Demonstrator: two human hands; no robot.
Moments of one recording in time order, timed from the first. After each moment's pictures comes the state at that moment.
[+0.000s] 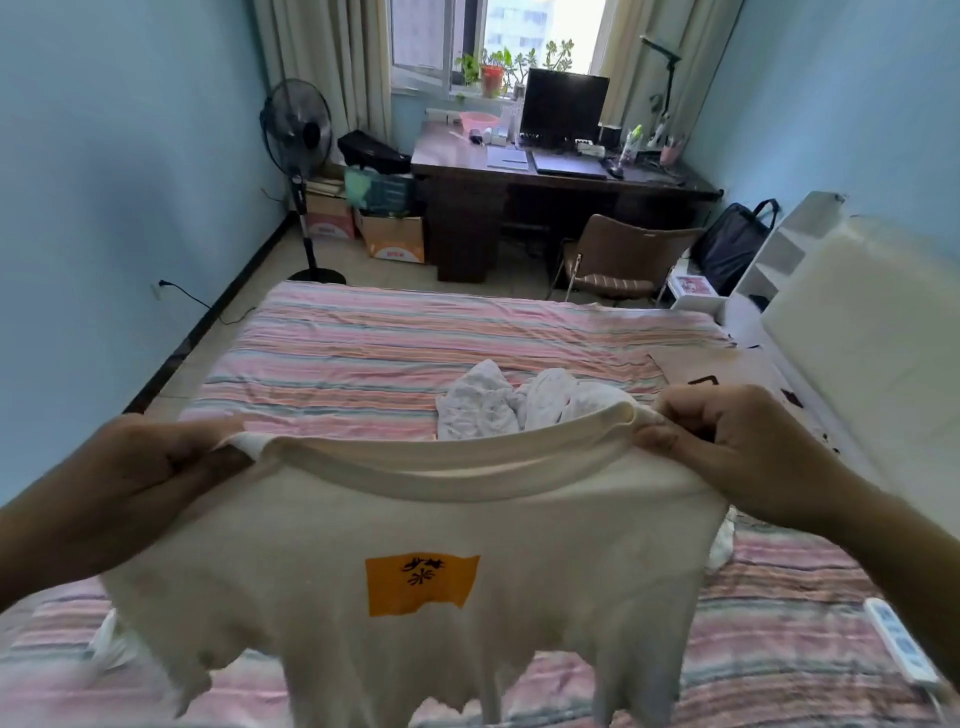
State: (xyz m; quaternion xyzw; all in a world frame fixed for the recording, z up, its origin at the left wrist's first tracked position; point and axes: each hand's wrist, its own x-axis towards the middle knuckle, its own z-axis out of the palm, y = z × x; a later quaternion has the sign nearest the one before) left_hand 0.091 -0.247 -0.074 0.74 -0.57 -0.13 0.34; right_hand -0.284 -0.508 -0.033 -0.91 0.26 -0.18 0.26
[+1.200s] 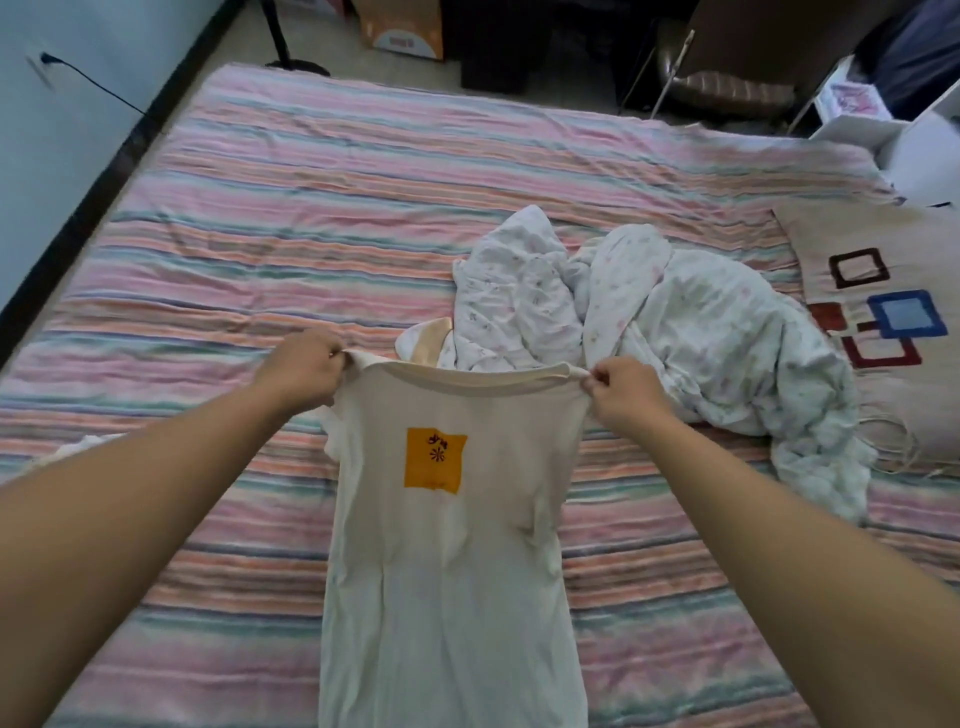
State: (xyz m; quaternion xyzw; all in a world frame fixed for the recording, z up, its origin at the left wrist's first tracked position) left_hand 0.203 -0.549 -0.475 0.88 -0.41 -0.23 0.12; right_hand -0.098 -0.726 -0.463 -0.76 0.57 0.04 0.29
